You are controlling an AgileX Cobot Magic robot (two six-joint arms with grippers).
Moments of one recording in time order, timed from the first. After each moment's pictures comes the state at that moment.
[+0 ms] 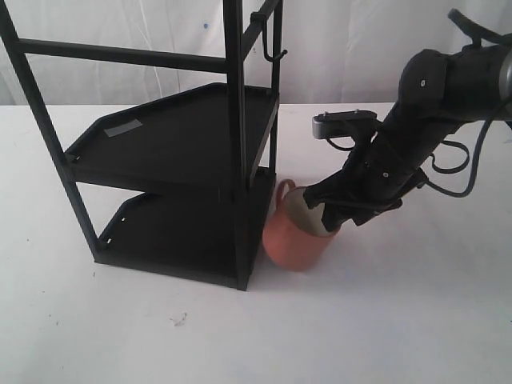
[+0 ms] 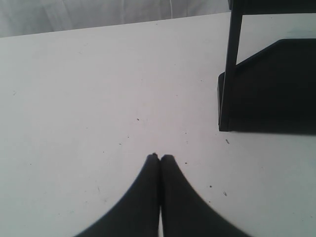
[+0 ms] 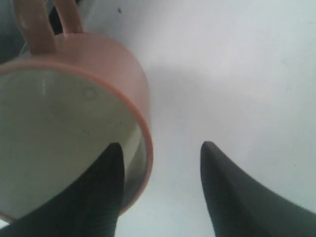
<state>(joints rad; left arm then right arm) 0.05 0.00 0.02 -0.05 0.34 0.11 0.33 1.83 -1.23 0.26 0.81 -0.24</state>
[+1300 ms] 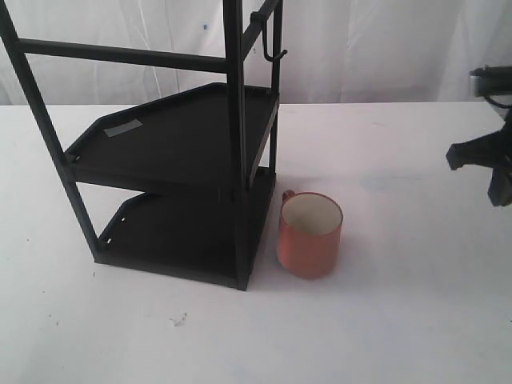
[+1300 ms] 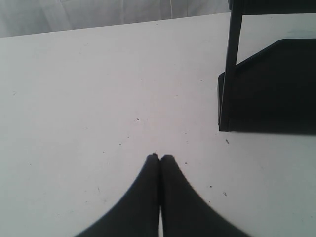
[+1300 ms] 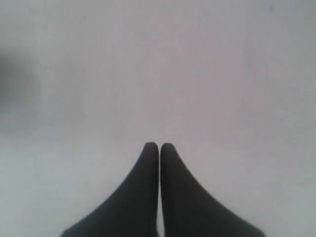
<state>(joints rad) 0.05 0.00 0.02 -0.05 0.34 0.11 0.00 1.59 -1.21 0.00 1.03 -0.06</state>
